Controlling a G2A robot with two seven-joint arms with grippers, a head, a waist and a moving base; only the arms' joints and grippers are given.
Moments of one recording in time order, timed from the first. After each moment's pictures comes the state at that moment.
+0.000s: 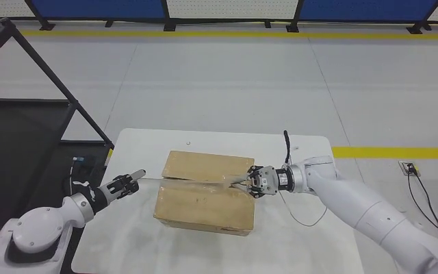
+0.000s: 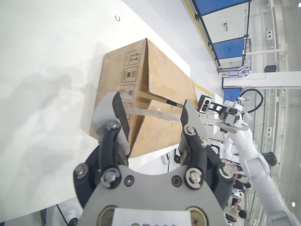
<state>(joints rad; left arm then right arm) 1.19 -0.97 -1.69 -1.76 0.06 0.19 -0.90 -0.21 -1.04 0.26 -1.02 1.66 0.74 1.08</state>
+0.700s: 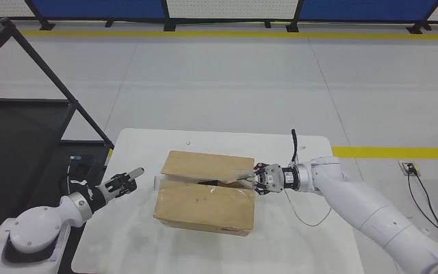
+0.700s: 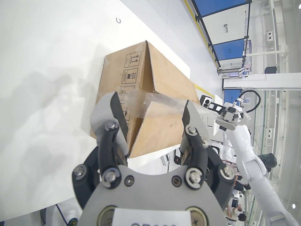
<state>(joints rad) 1.20 -0.96 -1.71 -1.78 0.04 0.21 -0.87 -0.27 -1.02 0.39 -1.03 1.60 0.77 1.05</state>
